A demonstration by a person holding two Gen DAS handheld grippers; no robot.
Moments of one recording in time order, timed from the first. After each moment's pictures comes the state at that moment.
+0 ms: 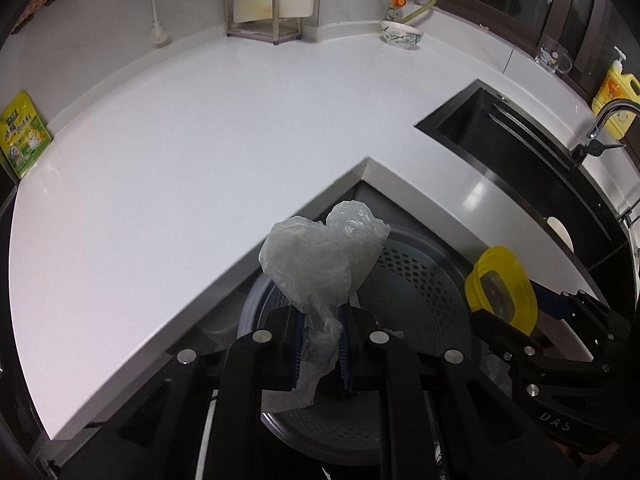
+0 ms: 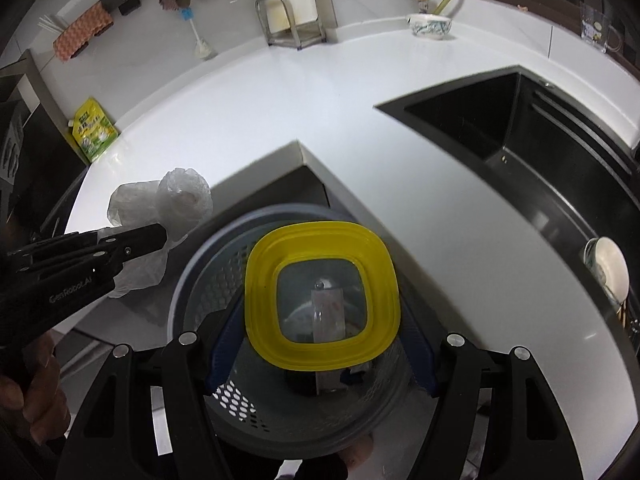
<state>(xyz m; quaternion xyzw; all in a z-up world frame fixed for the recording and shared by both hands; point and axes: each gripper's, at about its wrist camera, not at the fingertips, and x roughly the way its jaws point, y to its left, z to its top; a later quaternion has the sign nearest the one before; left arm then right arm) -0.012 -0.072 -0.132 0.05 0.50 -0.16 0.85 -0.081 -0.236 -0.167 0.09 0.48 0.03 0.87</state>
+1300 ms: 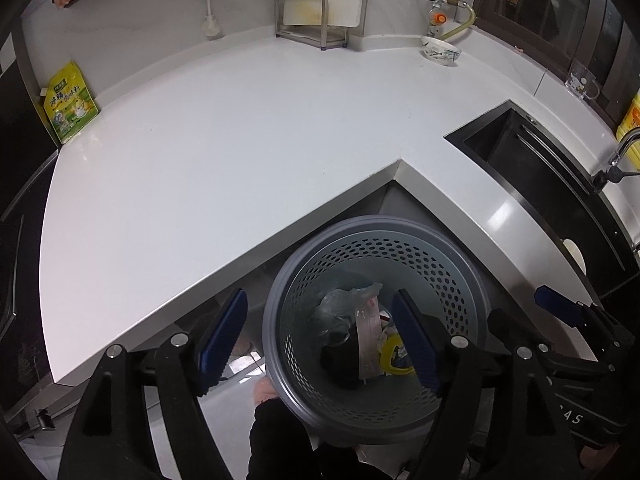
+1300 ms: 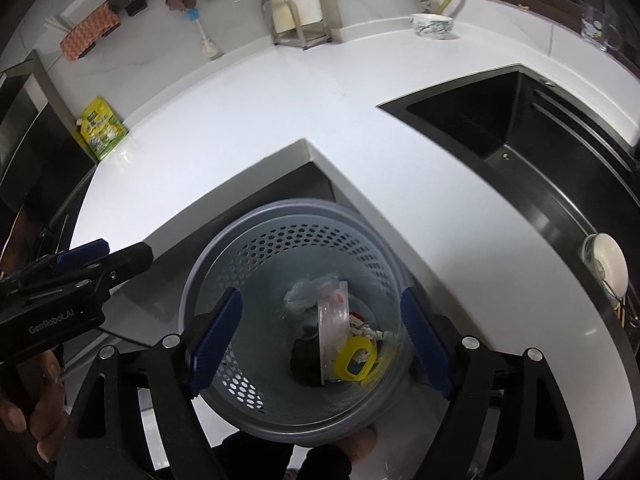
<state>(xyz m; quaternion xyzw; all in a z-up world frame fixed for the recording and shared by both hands) -0.035 -0.054 -0.110 0.02 0.50 -0.09 0.86 -0.095 -0.239 -0.151 0.10 0.48 0.04 0.87</state>
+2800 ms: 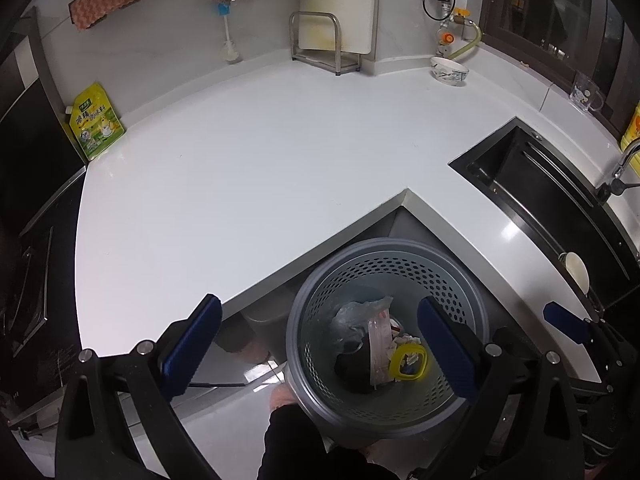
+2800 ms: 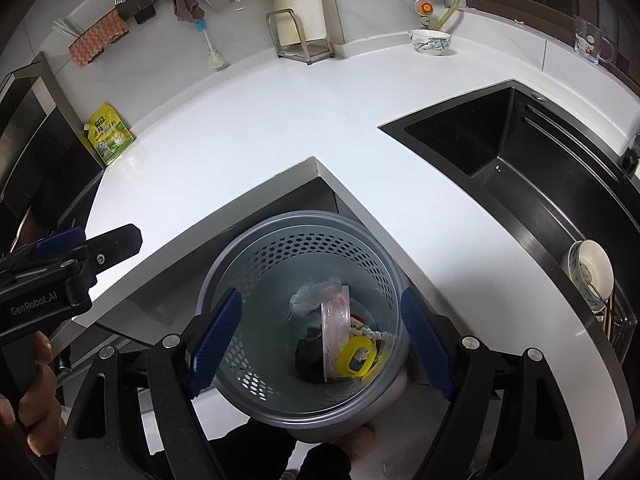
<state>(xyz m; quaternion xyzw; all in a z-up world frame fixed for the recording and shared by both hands) -0.045 -0.050 -0.070 0.04 0.48 -0.06 0.88 -0.109 -0.233 -0.122 0.09 0.47 0.04 0.88</state>
